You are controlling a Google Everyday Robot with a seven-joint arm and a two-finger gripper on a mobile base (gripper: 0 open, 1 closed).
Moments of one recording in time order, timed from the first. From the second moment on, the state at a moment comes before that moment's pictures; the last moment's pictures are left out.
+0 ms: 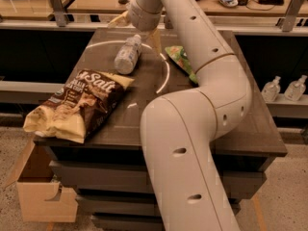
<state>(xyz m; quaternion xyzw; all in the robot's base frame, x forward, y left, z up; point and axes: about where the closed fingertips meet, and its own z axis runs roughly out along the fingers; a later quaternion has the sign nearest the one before) 0.783 0.058 0.883 -0.95 0.19 -0.08 0.22</state>
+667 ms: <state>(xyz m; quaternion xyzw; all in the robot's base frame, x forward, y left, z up) 0.782 0.077 0.851 -0.96 0.20 -0.05 0.18</state>
